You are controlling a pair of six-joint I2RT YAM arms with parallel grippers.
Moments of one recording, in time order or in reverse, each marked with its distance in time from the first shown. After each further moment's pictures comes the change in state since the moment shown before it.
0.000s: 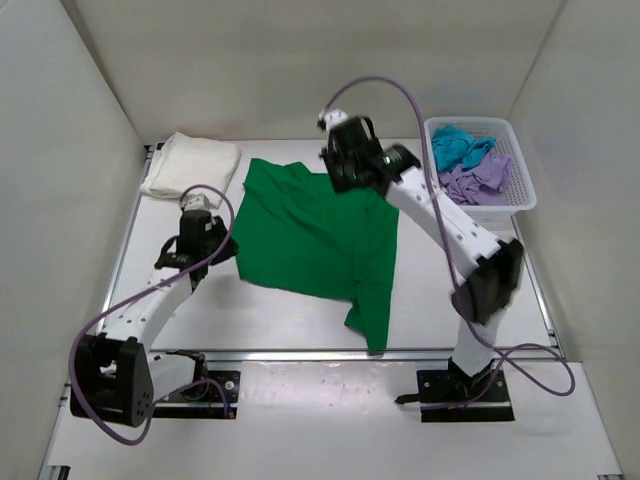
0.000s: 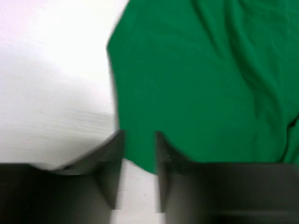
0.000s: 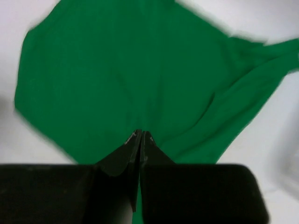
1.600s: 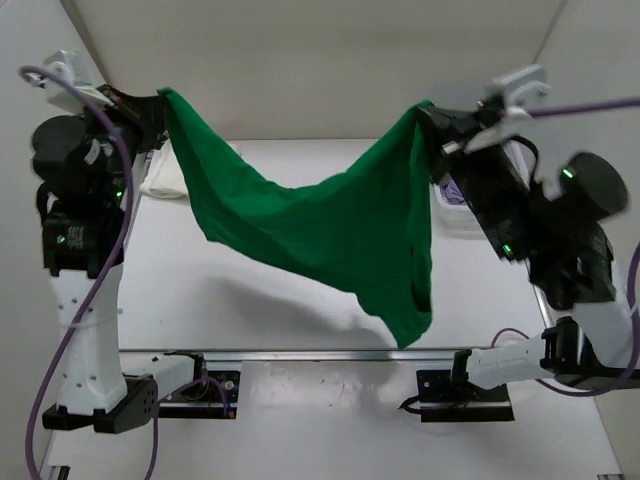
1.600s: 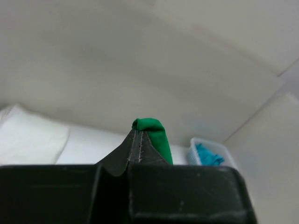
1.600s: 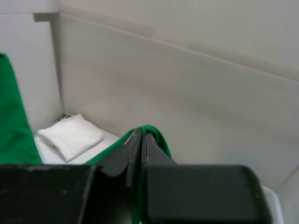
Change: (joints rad) left arm 0.102 -0.015 1.152 -0.307 0.092 0.024; right arm 0.711 -0.727 -0.062 0.457 0.653 -0.560
